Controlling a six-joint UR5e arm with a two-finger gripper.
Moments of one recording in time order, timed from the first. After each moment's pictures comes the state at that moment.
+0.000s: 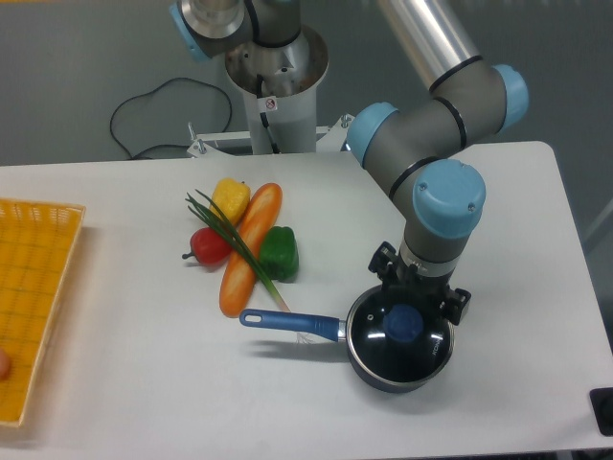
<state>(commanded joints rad) 2.59 -2.09 -1.38 -1.18 1.55 1.19</state>
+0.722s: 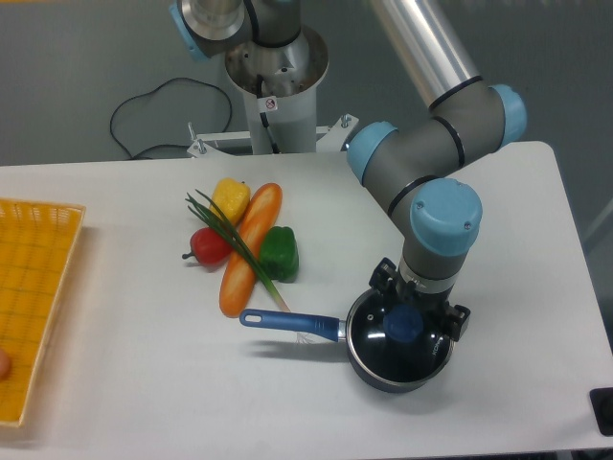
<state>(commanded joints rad) 2.57 -2.12 -1.37 -1.16 1.54 1.18</state>
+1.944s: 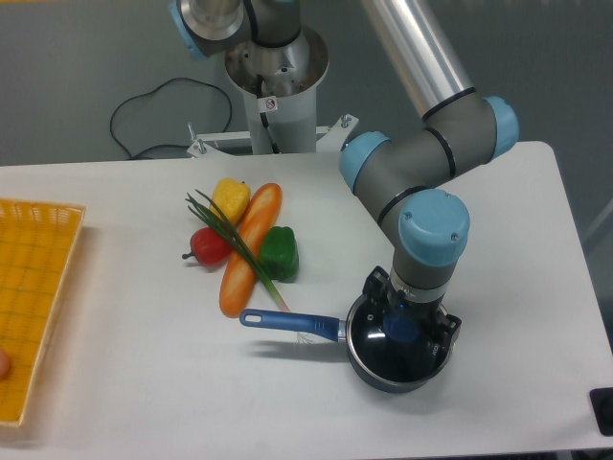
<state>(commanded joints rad) 2.56 -2.13 -1.38 -1.14 1.56 1.18</state>
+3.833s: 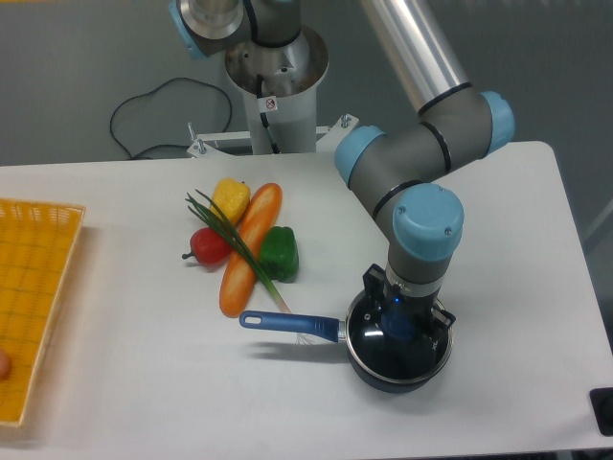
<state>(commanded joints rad) 2.56 -2.08 -1.41 -1.16 1.56 1.18</state>
